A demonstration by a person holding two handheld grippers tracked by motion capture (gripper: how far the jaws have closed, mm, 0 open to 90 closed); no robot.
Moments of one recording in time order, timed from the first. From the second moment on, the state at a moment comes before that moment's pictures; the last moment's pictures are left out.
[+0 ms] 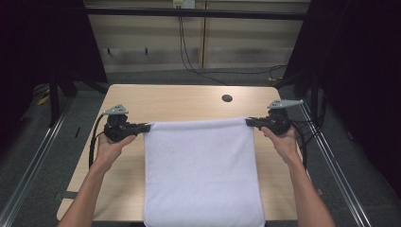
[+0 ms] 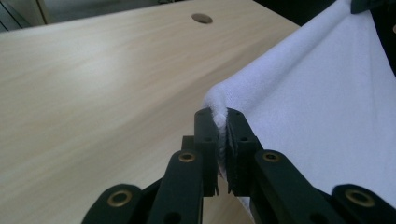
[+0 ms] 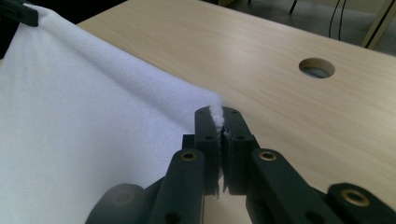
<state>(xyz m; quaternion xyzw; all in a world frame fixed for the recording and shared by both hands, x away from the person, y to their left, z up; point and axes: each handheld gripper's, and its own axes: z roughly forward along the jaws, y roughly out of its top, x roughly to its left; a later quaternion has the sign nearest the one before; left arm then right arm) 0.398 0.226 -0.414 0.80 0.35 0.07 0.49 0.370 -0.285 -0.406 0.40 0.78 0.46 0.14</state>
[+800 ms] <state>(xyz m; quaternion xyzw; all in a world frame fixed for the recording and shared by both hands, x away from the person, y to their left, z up) 0.446 0.203 -0.402 0.79 0.36 0.09 0.49 0.414 -0.297 -0.401 0.44 0.75 0.46 0.16</state>
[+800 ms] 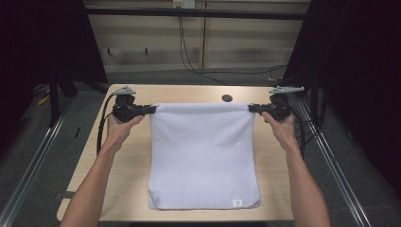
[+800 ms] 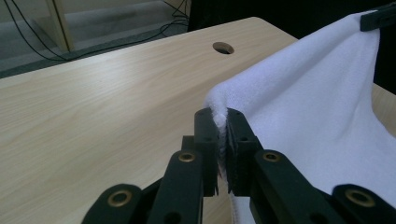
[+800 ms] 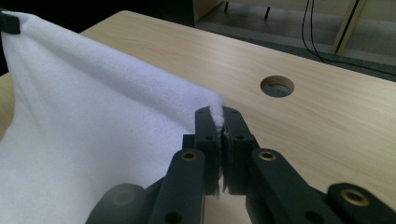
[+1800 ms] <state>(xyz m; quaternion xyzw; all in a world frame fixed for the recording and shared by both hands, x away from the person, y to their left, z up) 0.389 0.221 -0.395 0.79 0.30 0.10 0.52 0.356 -0.302 -0.391 0.38 0.78 0.49 0.15</state>
